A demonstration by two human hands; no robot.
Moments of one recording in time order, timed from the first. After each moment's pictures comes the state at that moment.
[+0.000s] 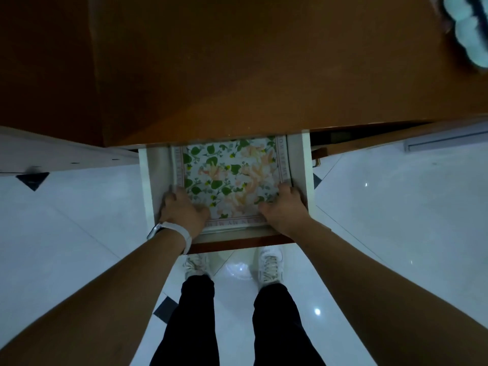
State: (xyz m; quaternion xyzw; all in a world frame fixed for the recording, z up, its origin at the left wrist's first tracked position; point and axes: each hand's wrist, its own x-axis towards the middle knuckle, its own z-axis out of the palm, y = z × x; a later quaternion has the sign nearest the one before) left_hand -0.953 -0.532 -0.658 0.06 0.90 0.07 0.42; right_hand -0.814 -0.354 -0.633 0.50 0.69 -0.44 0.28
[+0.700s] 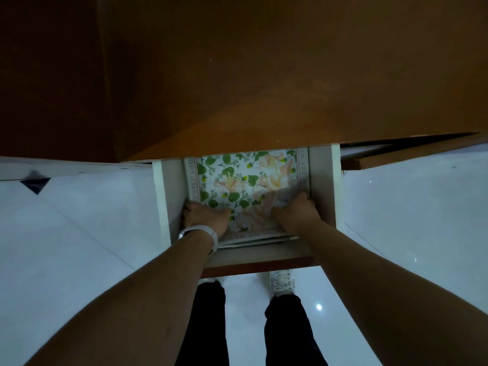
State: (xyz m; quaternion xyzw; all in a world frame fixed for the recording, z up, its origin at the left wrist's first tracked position) left_hand -0.969 -0.509 -0.691 -0.14 0.87 0.10 0.47; right_hand -0.849 -0.351 -0.678 0.57 0.62 -0.40 0.36
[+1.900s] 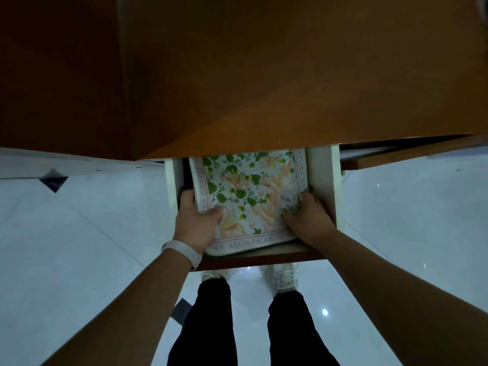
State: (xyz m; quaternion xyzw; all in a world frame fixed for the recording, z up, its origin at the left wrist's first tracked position) left_hand -0.969 -0.528 -0.619 -0.11 0.80 0.44 0.38; right_hand -0.818 -0.350 -0.658 0.51 0.68 -0.43 0.29
